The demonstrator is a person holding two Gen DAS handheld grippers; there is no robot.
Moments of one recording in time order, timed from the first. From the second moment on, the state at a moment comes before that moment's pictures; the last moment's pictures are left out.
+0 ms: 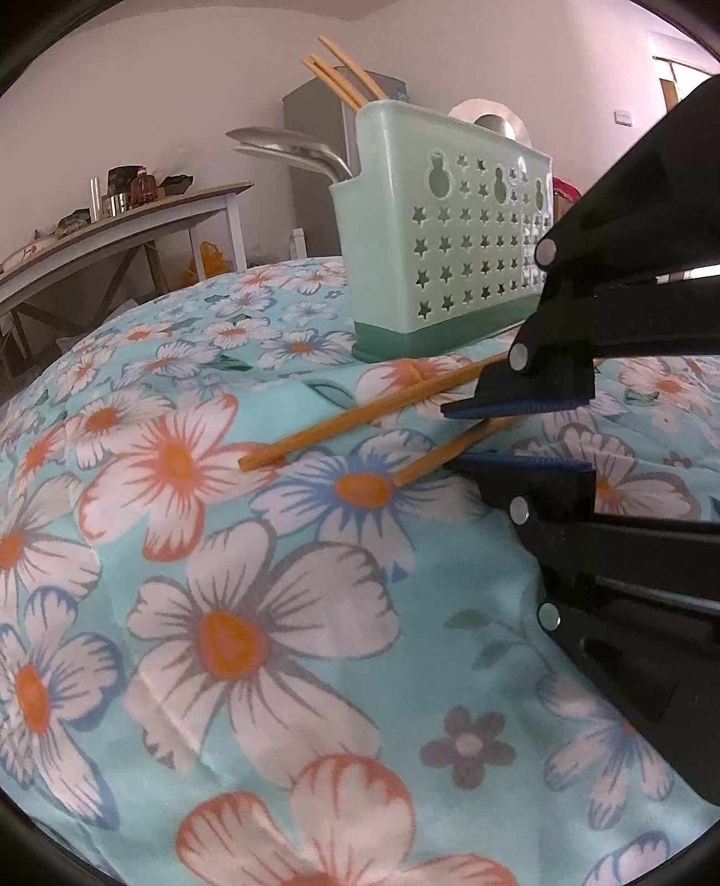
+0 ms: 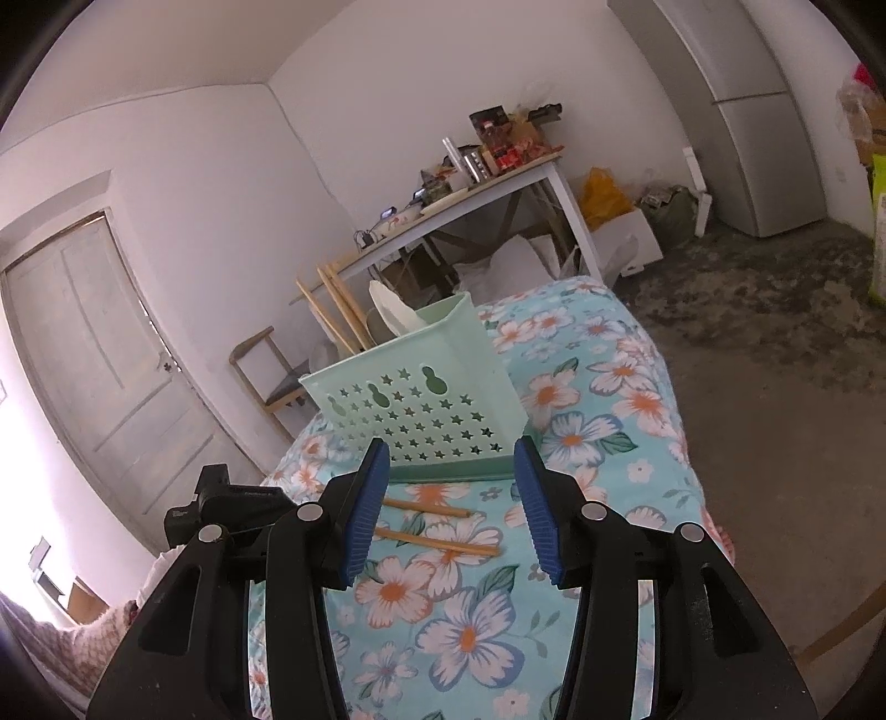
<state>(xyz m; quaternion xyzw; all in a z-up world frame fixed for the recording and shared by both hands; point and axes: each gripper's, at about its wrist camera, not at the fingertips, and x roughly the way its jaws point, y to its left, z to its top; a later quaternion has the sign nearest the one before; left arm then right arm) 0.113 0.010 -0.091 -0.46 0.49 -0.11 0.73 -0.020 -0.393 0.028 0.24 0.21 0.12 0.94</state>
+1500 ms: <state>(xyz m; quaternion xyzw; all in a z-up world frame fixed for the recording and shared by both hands) 0.076 0.096 -0.074 -0.33 0.44 -0.16 0.82 0.125 -0.181 0.007 -0.08 0.36 0.29 0.88</state>
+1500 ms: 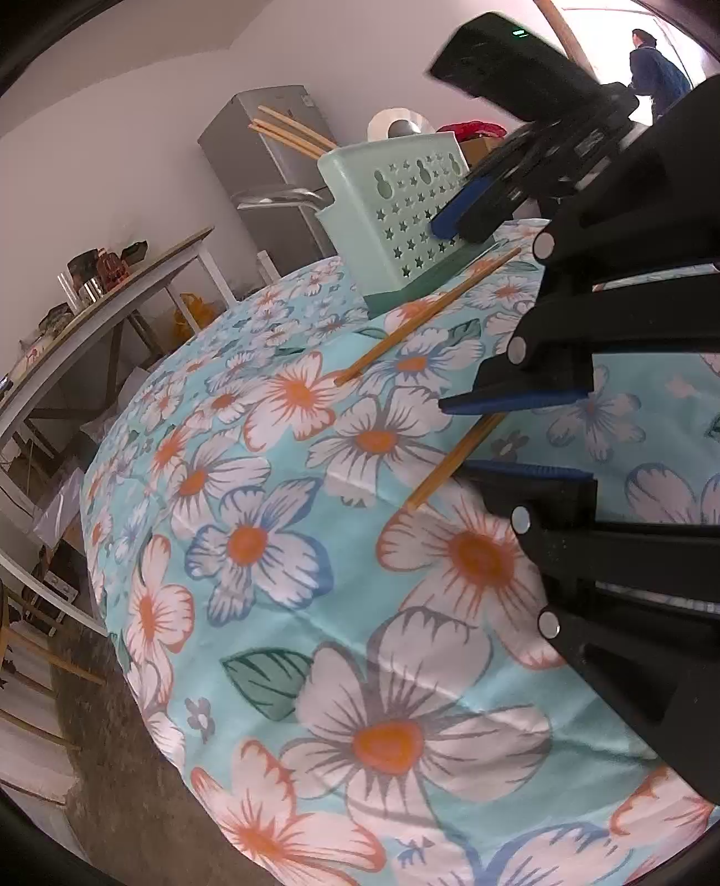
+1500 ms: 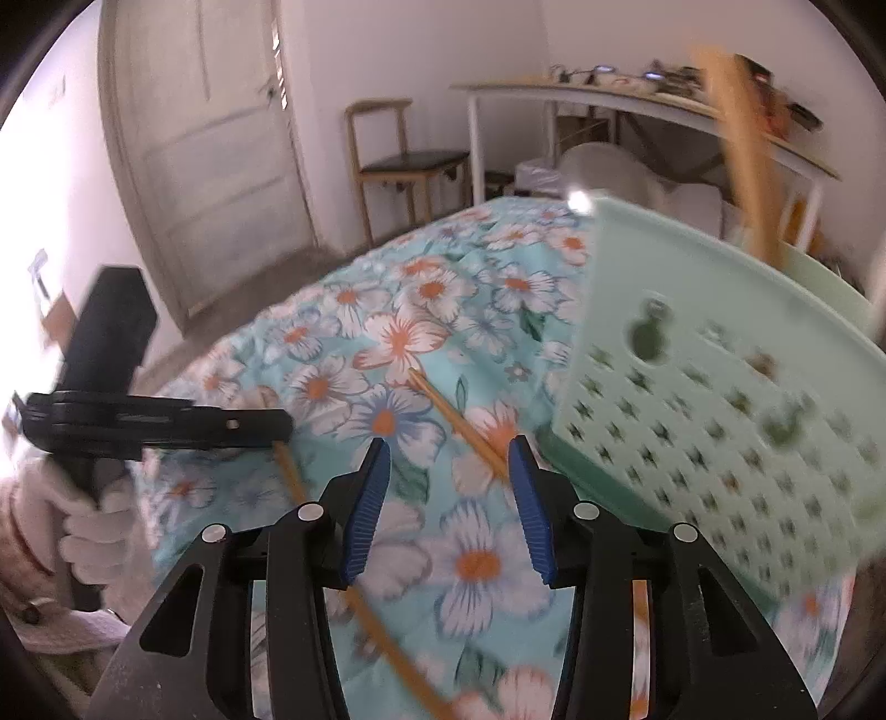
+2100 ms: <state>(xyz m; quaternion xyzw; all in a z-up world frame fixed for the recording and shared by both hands) 0.073 0.097 -0.080 -0.34 0.43 -0.17 0.82 0.177 -0.134 -0.029 -0.18 0.41 0.28 0.85</state>
